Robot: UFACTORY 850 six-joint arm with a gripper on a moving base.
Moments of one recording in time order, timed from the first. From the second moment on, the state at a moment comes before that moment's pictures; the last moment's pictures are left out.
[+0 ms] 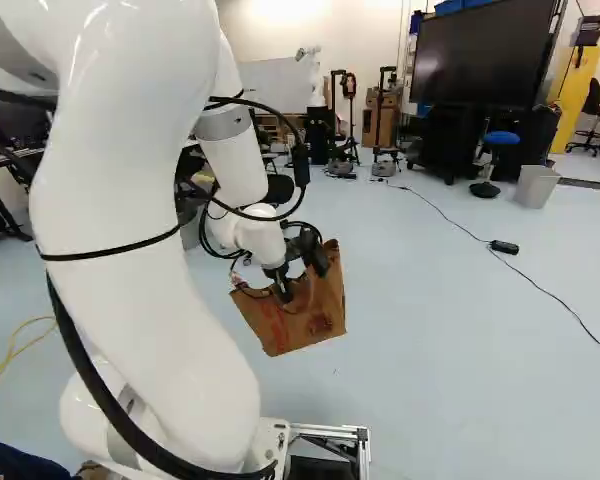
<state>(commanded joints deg) -3.6 -12.3 -29.5 2.2 -0.2 59.9</state>
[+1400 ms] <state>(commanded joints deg) -2.5 -3.4 -21.8 1.5 15.6 41.1</state>
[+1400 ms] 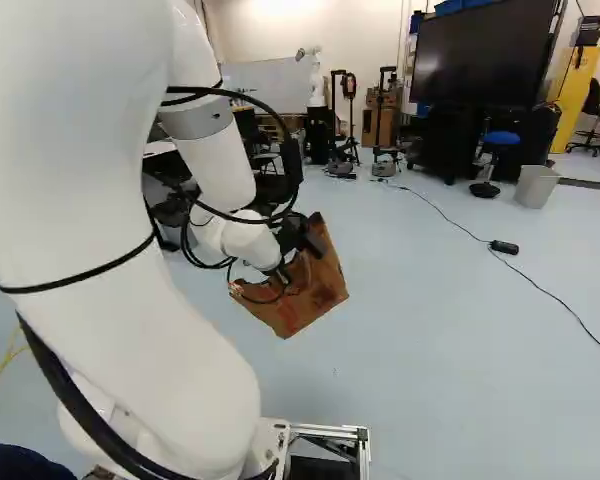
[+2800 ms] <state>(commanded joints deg) -0.4 12.7 -7.8 0.3 44.2 6.9</state>
